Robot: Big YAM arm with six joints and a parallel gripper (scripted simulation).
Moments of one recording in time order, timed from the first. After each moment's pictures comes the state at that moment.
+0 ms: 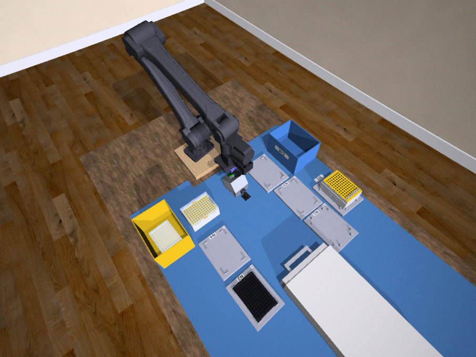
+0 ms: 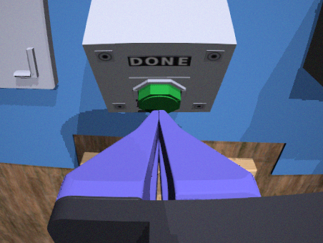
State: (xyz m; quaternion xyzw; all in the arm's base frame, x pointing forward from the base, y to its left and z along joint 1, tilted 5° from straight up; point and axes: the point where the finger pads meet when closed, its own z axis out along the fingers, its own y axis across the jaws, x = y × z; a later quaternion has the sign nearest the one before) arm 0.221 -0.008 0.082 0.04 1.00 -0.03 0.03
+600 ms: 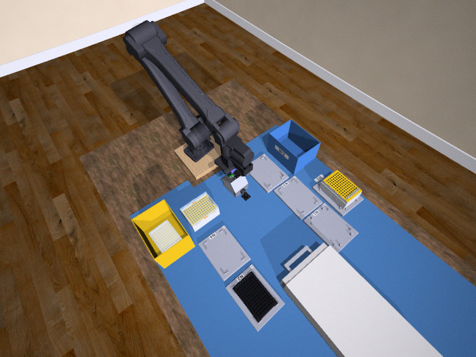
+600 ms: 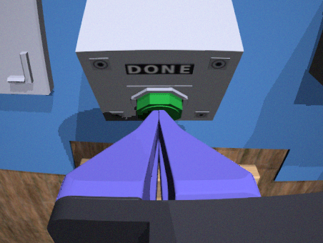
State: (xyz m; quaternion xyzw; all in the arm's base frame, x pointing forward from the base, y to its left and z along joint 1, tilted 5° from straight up) arm 0.221 -0.009 0.071 0.04 1.00 -0.03 0.03
